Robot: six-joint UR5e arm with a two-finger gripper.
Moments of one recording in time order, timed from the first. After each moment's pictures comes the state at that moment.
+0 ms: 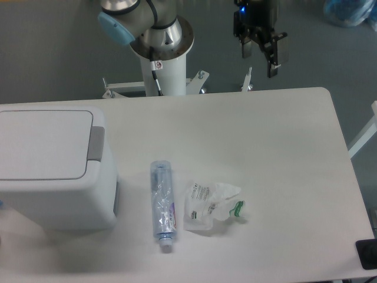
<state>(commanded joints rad) 2.81 -1.39 -1.75 -1.28 1.49 1.85</state>
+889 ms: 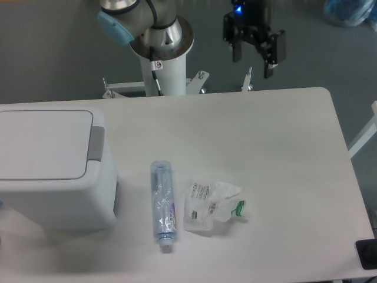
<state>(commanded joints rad) 2.65 -1.42 -1.71 -1.28 1.44 1.28</state>
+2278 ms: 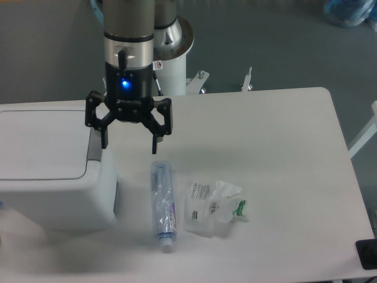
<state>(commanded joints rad) 2.24 -1.67 -1.55 -0.99 1.36 0.29</state>
